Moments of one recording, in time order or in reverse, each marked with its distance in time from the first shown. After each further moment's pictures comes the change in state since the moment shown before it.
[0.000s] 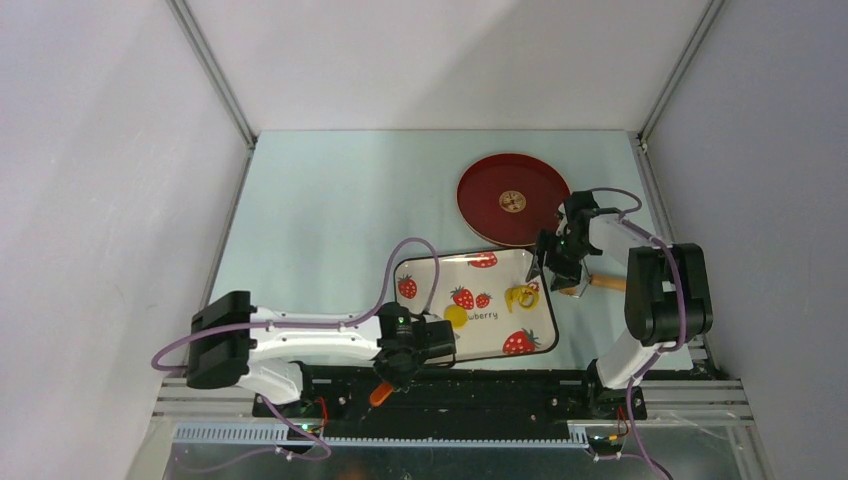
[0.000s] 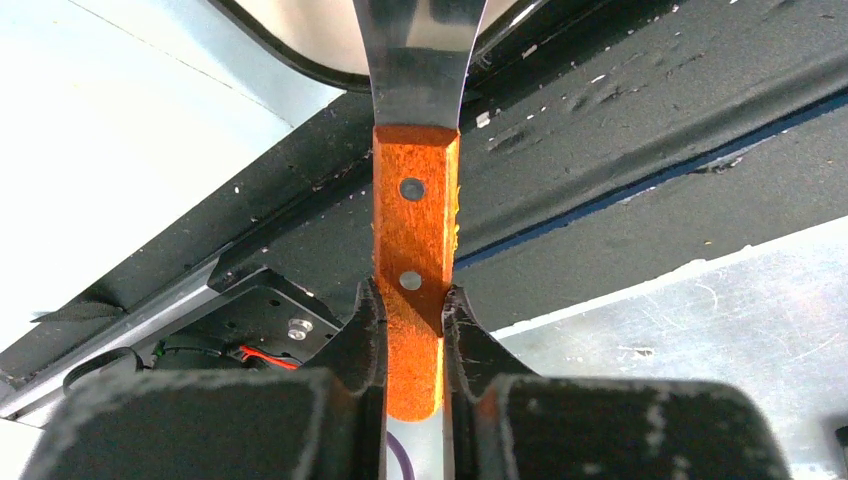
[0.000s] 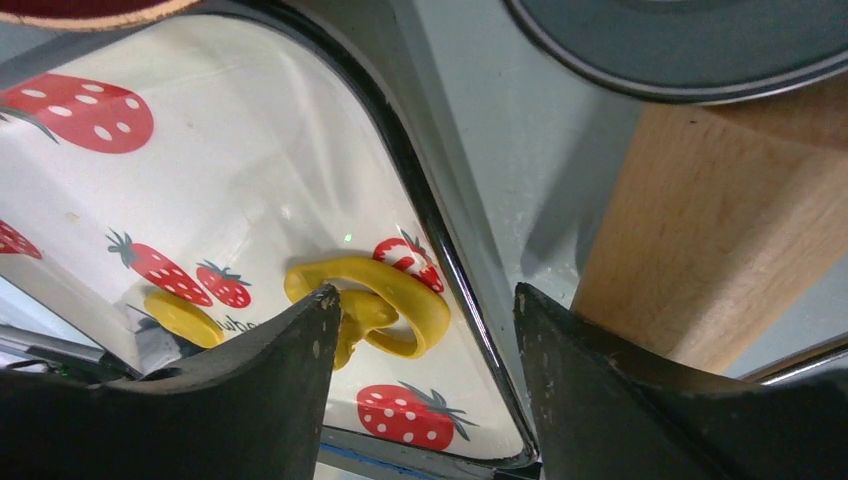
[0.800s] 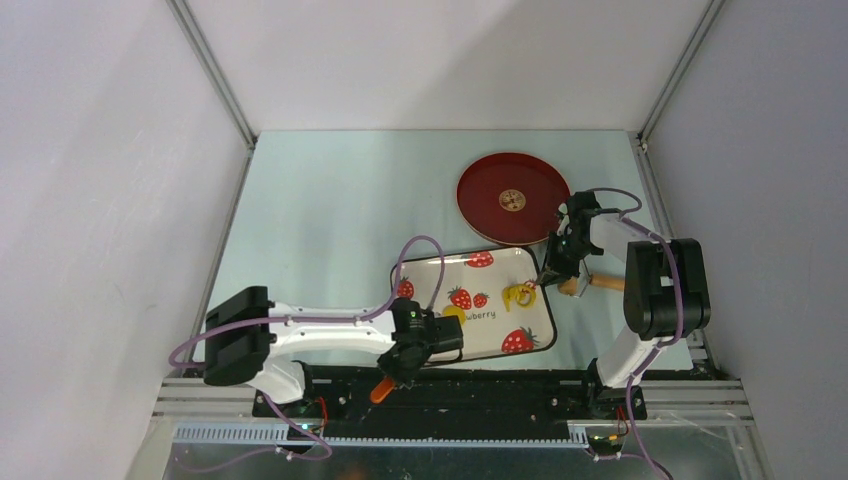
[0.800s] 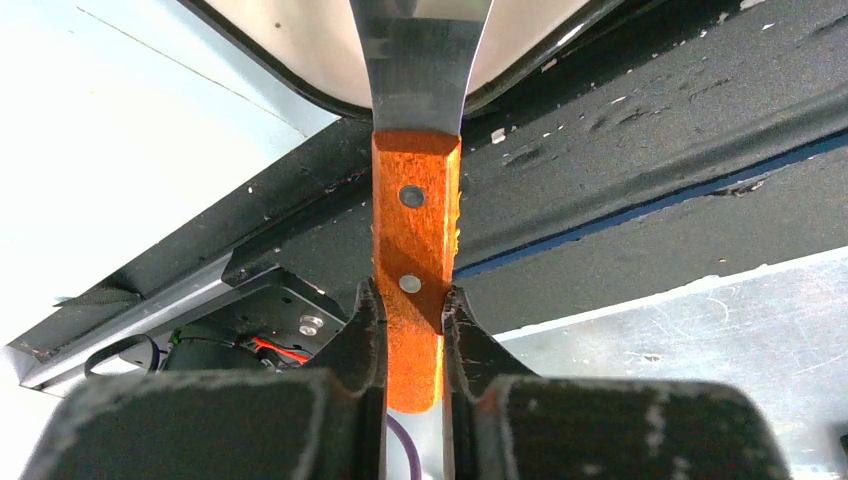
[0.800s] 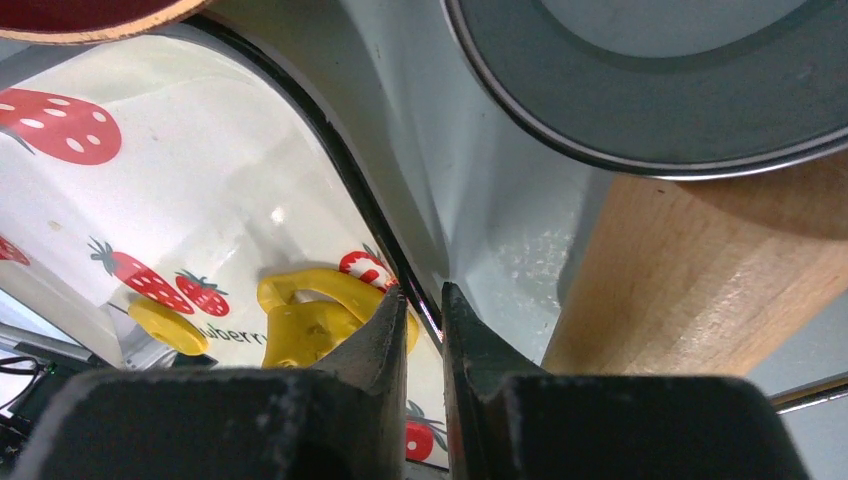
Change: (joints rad) left arm 0.037 0.089 0.051 -0.034 0.005 0.032; right arm -0.022 0.040 0.000 0.037 -0.026 -0.042
